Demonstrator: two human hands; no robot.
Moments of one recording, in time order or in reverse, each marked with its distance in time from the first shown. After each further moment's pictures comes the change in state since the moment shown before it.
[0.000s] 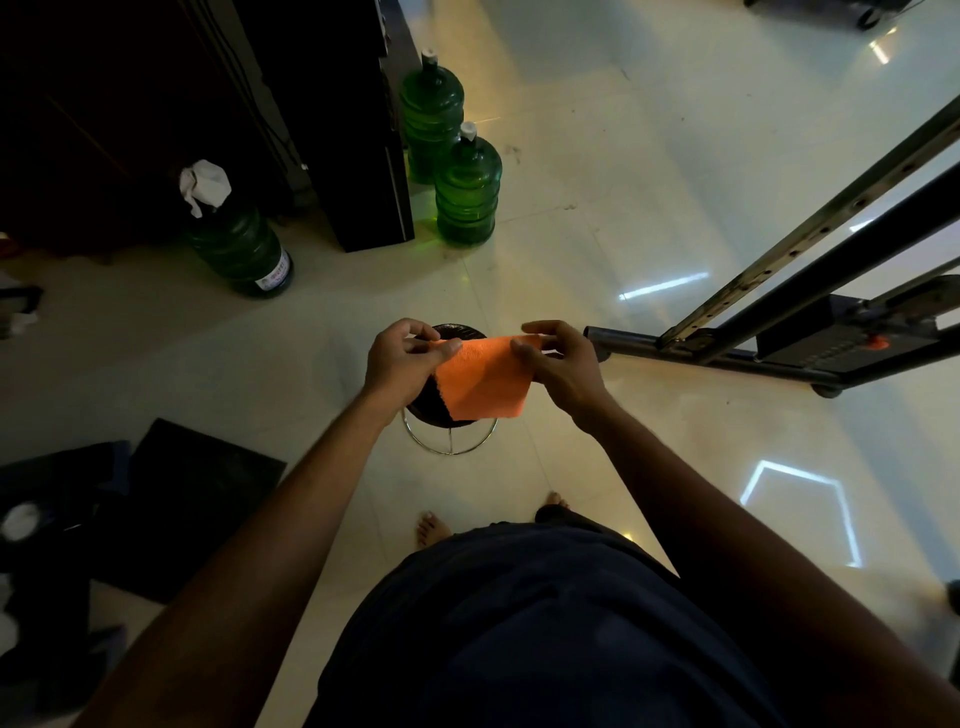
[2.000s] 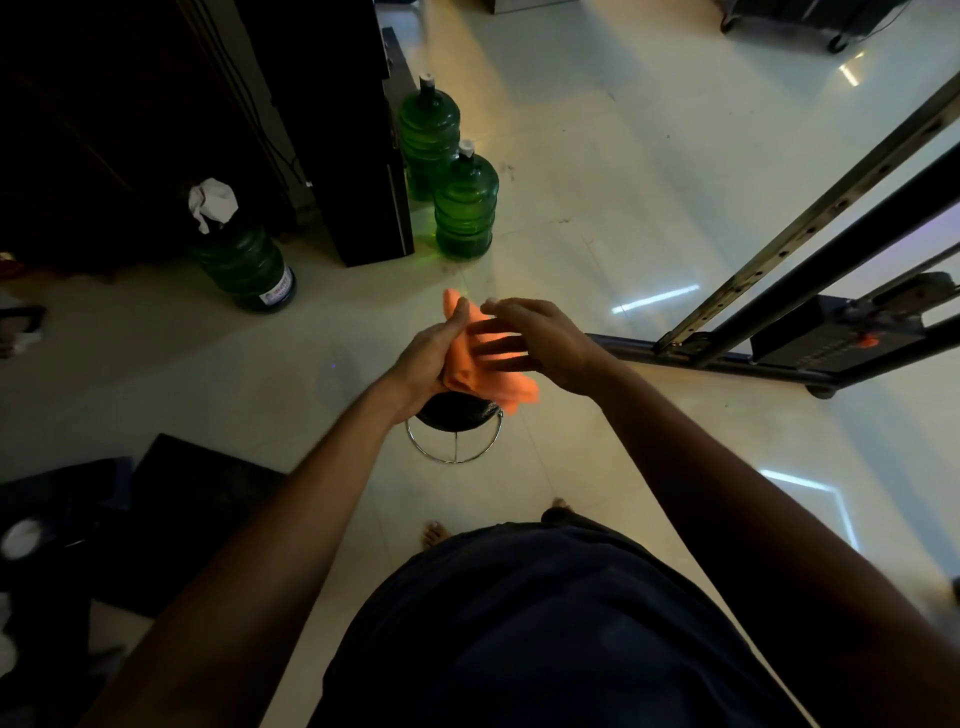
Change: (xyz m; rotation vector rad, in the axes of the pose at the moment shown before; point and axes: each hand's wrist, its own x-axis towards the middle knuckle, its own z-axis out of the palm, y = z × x) left_hand -0.022 0.021 -0.011 -0.352 -0.502 -0.126; right_hand -0.011 -0.074 0.021 0.186 -0.437 0.150
